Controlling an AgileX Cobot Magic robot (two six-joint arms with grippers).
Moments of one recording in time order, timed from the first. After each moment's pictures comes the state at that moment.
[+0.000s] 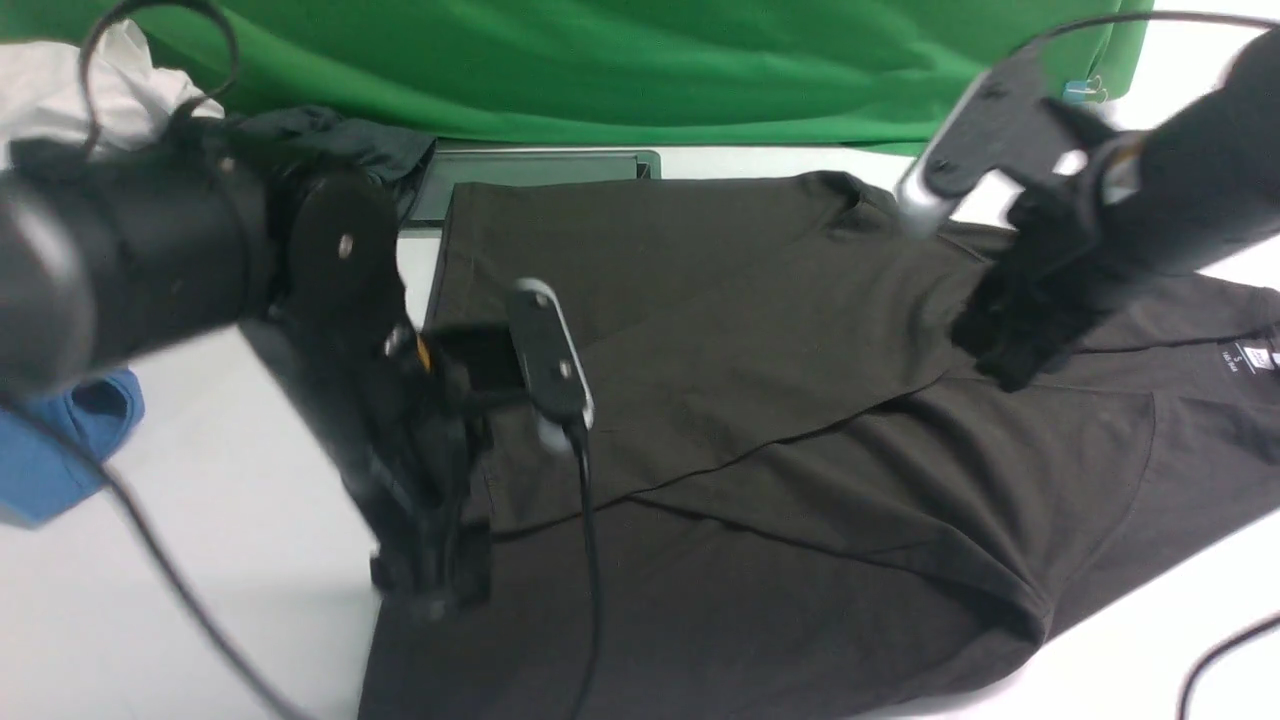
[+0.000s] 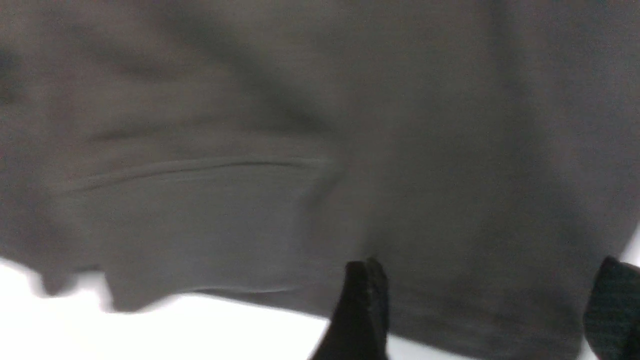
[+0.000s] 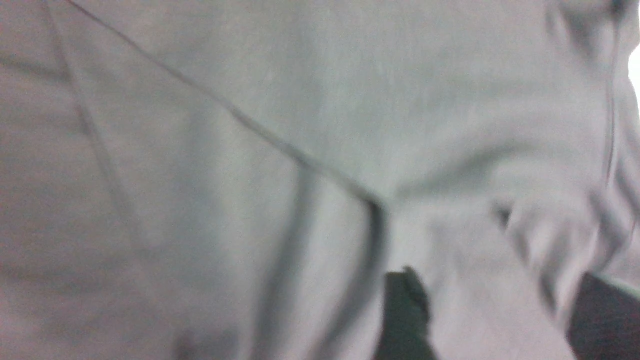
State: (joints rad) right arm 0.38 1.50 -1.19 -0.05 0.84 -0.45; left arm -0.46 1.57 -1.03 -0.09 1.01 0.86
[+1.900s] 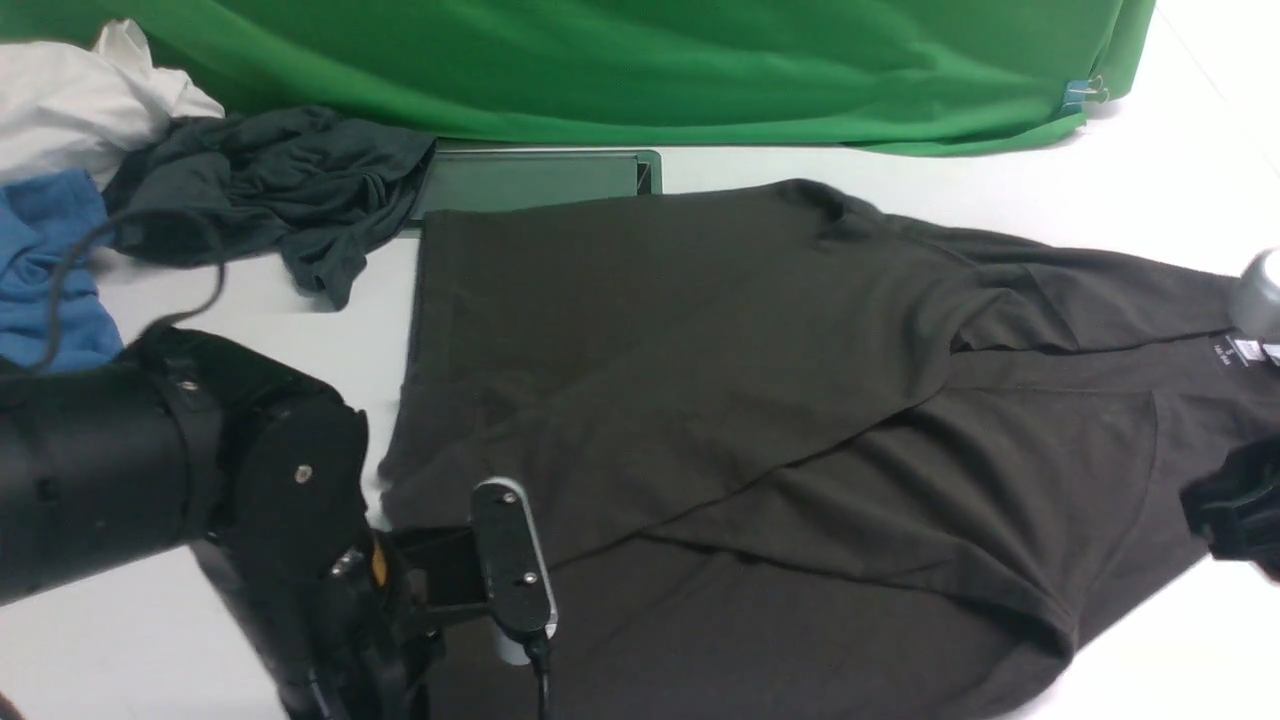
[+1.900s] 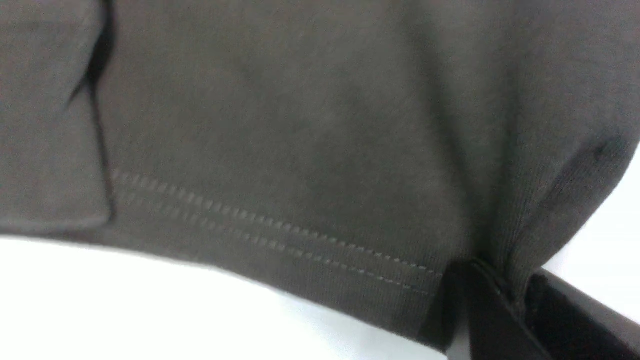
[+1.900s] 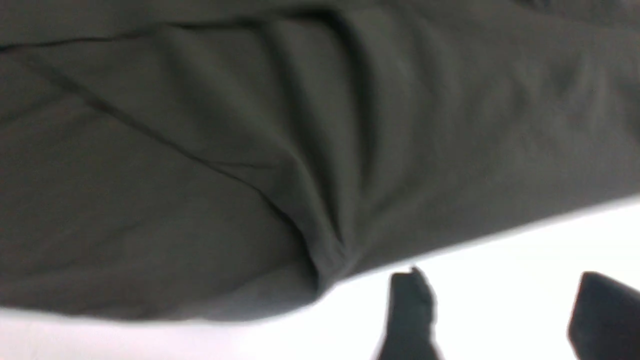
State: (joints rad) right arm 0.34 1.00 -0.75 -0.17 0.90 0.25; left arm -0.53 1.45 -0.77 -0.10 1.02 0.75
